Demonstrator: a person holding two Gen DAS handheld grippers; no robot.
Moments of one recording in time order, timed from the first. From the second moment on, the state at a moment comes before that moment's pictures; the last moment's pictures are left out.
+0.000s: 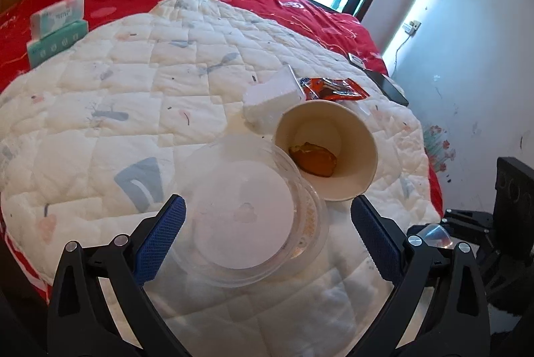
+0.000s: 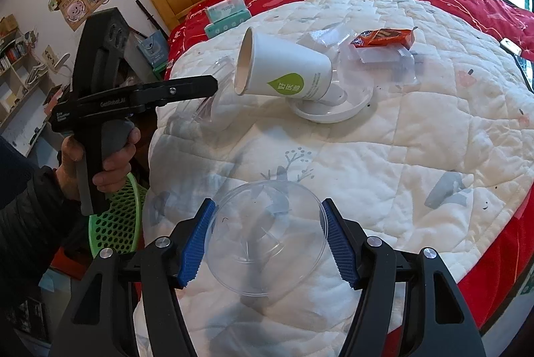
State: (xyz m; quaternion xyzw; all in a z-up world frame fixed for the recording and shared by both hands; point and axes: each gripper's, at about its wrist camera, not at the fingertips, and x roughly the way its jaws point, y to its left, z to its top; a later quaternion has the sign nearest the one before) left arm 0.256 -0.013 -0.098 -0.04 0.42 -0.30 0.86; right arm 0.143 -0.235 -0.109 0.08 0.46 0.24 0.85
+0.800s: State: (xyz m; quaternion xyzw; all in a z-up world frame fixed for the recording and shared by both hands) left arm 0.275 0.025 -0.136 -0.17 0.44 -0.28 0.84; right arm 0.146 -0.221 -0.112 0.07 0.47 0.24 0.85
